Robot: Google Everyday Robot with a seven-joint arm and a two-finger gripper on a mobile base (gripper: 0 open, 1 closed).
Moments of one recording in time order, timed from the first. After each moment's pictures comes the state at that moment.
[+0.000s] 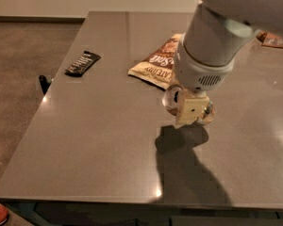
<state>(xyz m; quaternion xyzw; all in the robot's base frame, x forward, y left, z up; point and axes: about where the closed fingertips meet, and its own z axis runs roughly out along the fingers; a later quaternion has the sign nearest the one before) 0.448 -0.096 0.923 -0.73 0.67 -0.05 0.14</state>
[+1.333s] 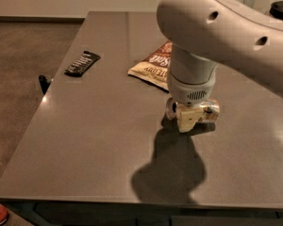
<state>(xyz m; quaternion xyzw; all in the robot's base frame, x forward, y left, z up) 0.467 -0.110 0.864 -0.75 0.66 -0.09 0.05</state>
